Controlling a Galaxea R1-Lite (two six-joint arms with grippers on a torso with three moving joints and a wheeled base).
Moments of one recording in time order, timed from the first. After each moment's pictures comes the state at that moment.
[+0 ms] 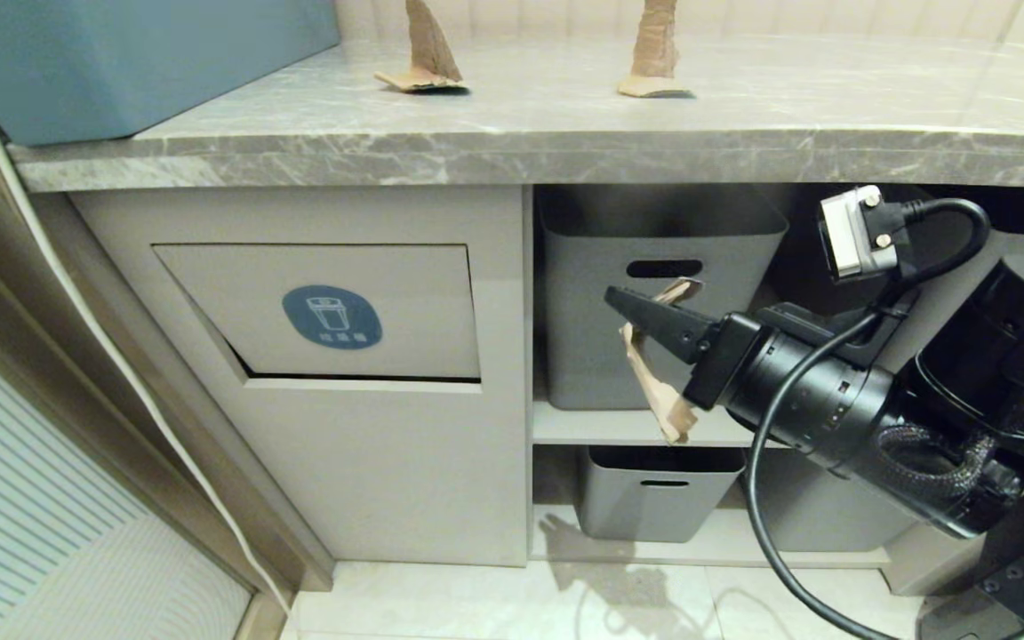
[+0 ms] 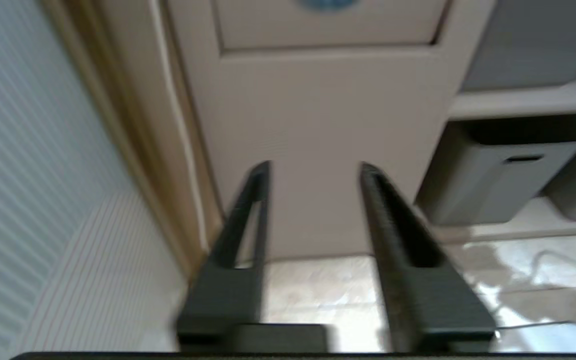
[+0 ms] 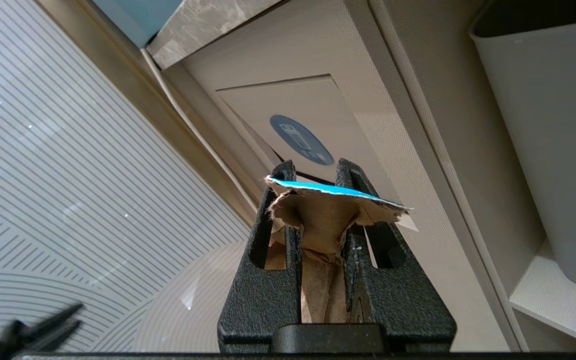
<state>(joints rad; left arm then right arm) -0.01 0.01 -0.10 -0.01 -0.09 0.03 0.69 1.63 -0.68 -1.18 0.16 0.46</state>
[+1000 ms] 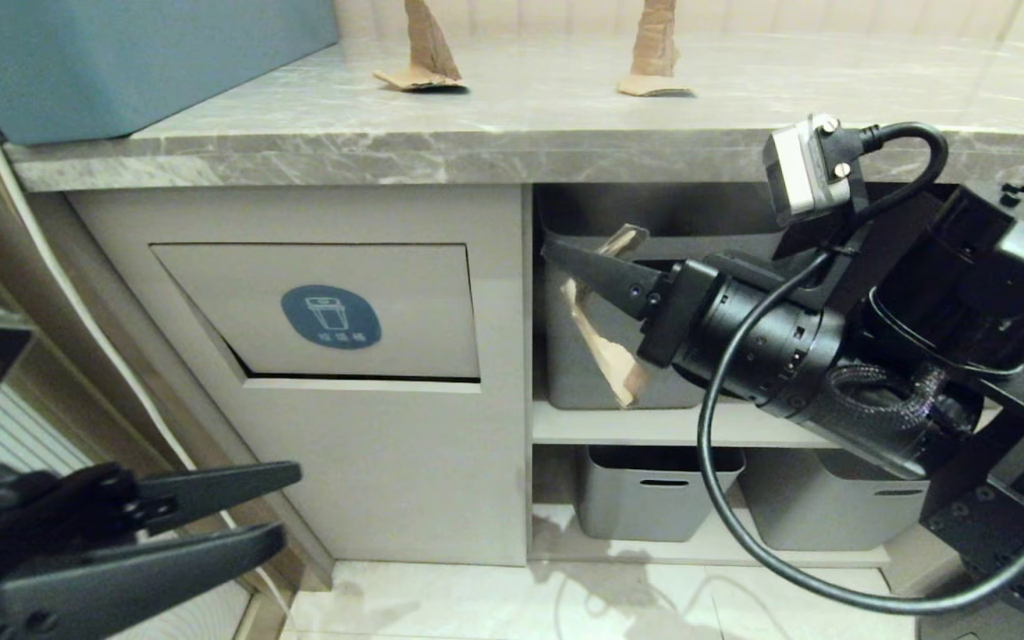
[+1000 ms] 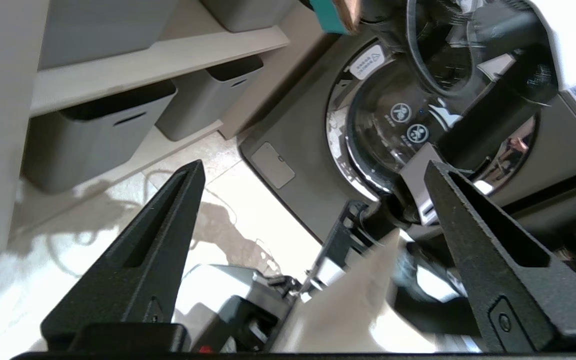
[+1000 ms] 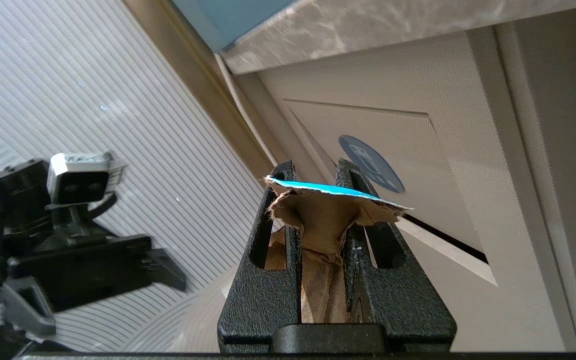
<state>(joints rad) -0.39 1.05 -0.52 -0.47 -0.74 -0.40 0.73 1.69 -0.89 -1.10 0.28 0.47</state>
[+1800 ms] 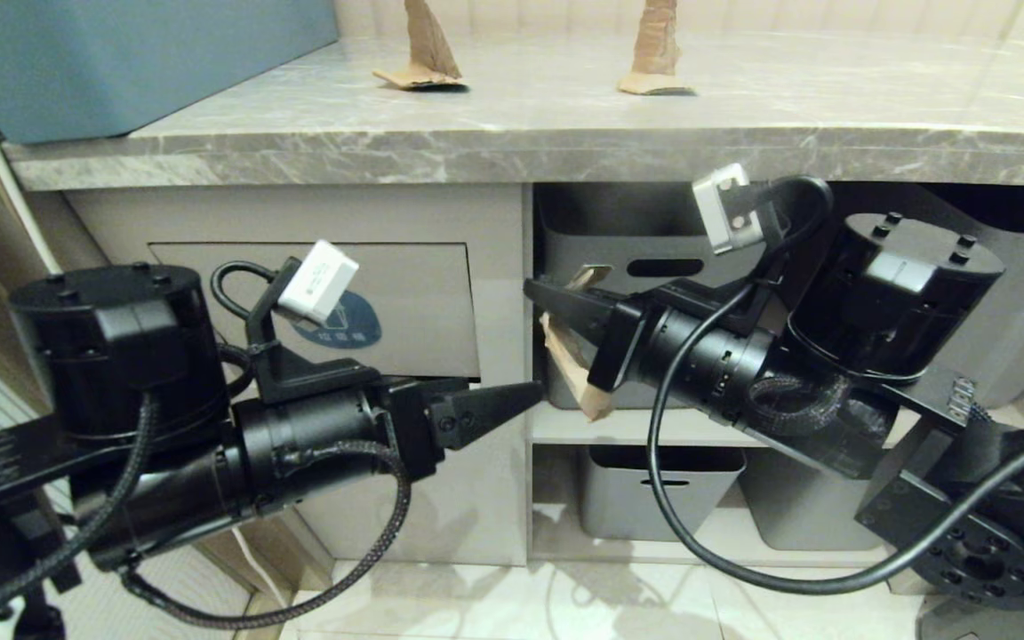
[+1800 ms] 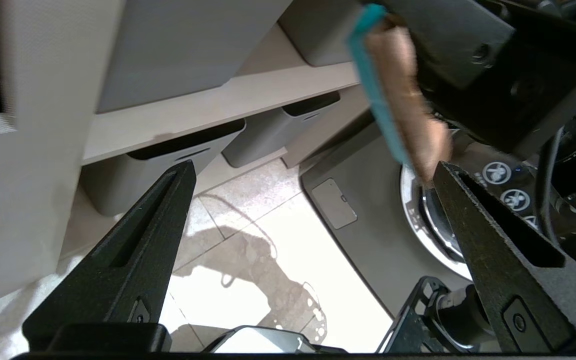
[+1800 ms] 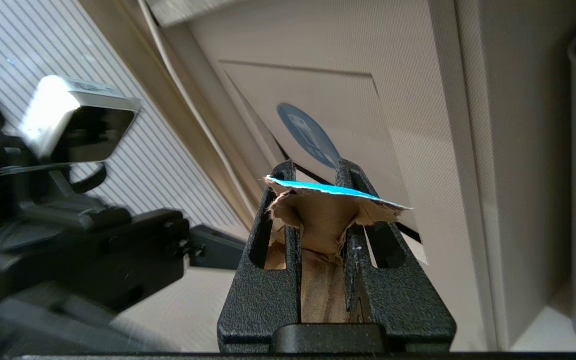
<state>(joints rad) -0.71 1.50 -0.72 -0.69 -0.25 -0.41 0.73 1.77 -0.91 -1.05 0.20 0.30</state>
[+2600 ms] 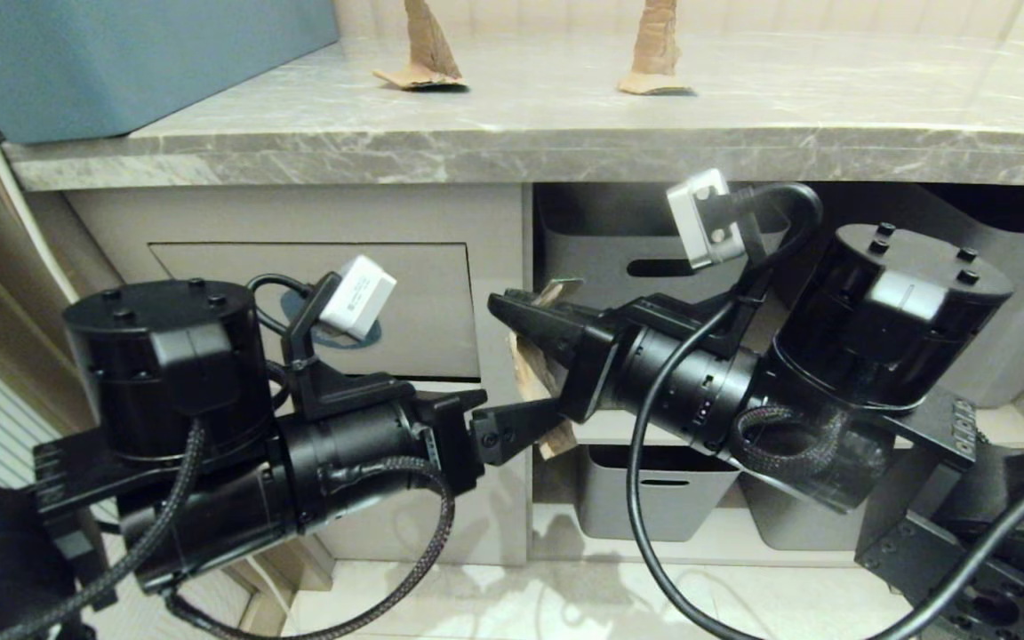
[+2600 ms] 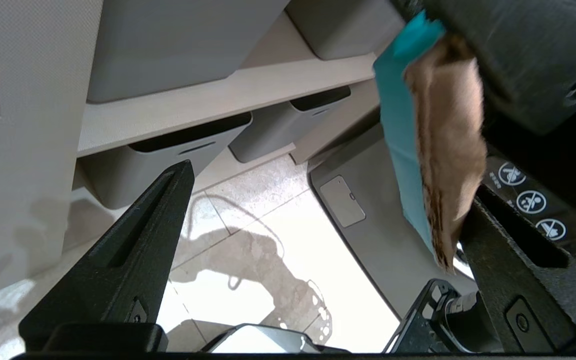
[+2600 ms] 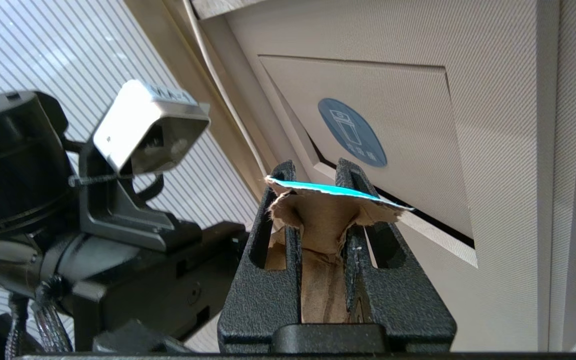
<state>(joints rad) -0.77 1.53 -0.73 -0.69 -0.16 -0.41 0.82 1.76 -0.91 -1.05 0.16 0.30</state>
